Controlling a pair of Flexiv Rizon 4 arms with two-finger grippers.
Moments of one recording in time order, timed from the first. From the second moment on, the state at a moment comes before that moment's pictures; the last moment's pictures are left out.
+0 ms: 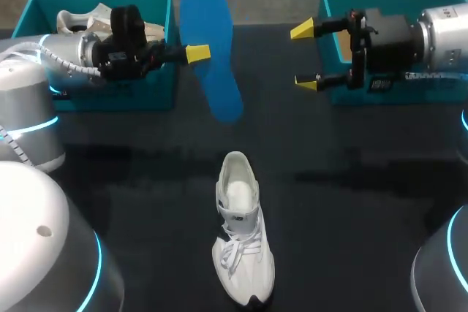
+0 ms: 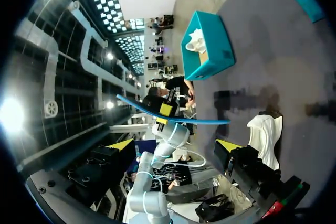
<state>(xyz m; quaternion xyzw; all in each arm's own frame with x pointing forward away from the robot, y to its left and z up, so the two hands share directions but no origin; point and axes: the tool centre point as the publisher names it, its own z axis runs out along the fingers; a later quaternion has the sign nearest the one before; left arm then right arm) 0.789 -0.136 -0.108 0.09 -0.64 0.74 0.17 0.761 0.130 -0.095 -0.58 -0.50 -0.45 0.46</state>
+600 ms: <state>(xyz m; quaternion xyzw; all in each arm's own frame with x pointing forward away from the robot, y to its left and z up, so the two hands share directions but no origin) 0.767 -0.147 -0.107 -0.12 -0.66 0.74 -0.04 0.761 0.129 -0.094 -0.58 -0.50 -0.45 0.46</state>
